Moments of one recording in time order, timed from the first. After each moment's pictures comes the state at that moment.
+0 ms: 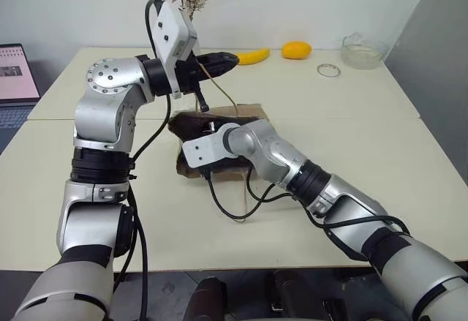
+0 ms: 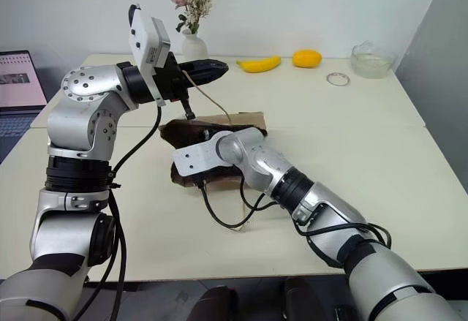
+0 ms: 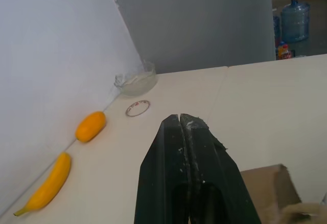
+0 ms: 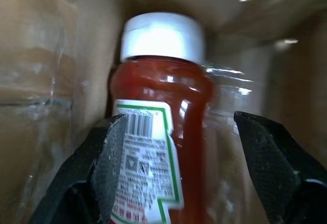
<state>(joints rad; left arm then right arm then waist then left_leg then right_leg) -0.99 0.57 0.01 0.21 -0.31 0.33 -1.04 -1.13 -0.06 0.76 0.55 -0.65 0.19 0.76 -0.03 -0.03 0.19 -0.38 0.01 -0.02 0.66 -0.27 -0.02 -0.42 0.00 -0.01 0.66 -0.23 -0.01</state>
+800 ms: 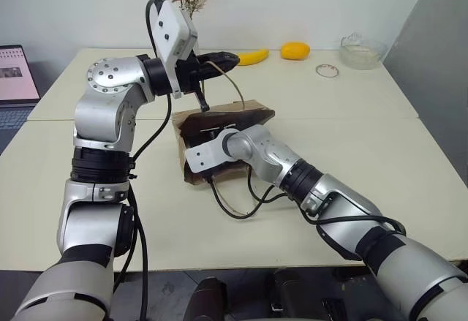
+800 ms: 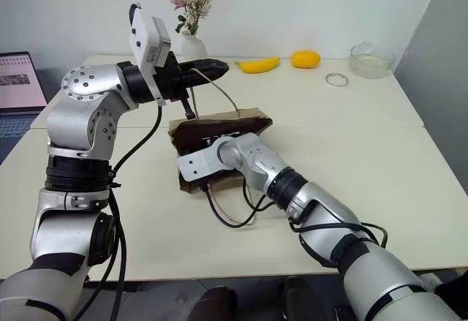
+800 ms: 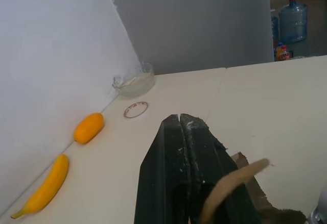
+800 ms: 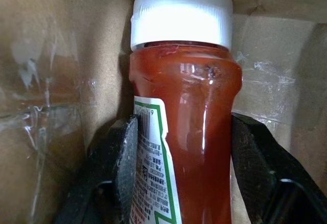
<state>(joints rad) -0.99 0.57 0.01 0.20 -0.31 0.34 -1.04 -1.15 -0.02 0.73 0.69 -0.67 0.07 0.69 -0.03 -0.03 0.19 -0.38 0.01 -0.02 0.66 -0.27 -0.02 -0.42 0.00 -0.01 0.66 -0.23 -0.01</state>
